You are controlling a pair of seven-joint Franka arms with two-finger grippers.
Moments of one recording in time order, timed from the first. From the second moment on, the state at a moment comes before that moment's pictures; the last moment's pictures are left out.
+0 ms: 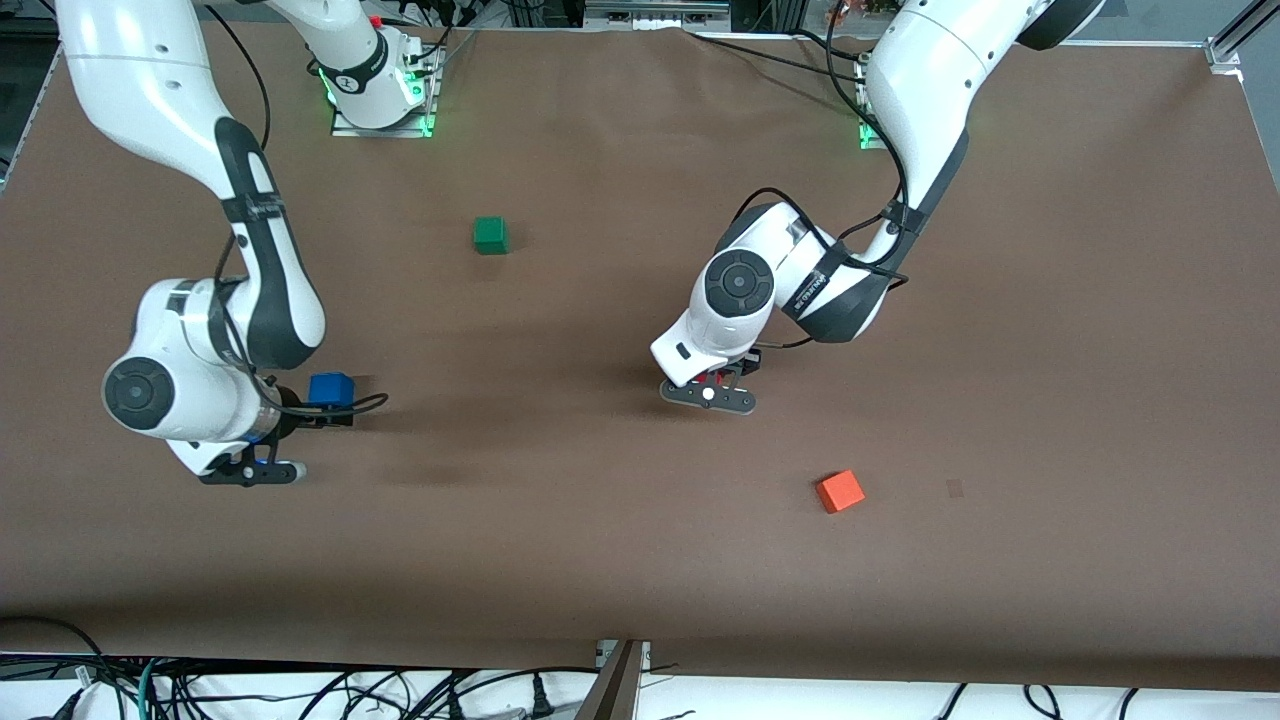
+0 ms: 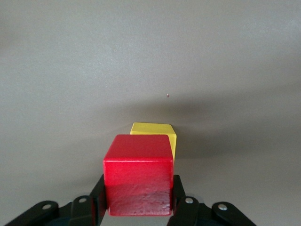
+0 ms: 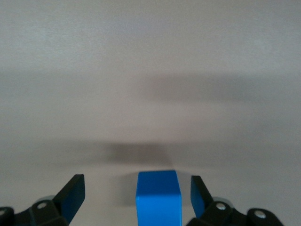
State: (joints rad) left arm -0.38 0.73 -0.30 -1.45 0.15 2.11 -0.55; right arm 0.18 0.67 -0.15 -1.55 0.08 2.10 -0.01
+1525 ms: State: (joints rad) left arm -0.43 0.77 -0.26 -1.41 0.15 2.11 -0.55; right arm 0.18 0.67 -0.15 -1.67 0.17 2.20 -0.07
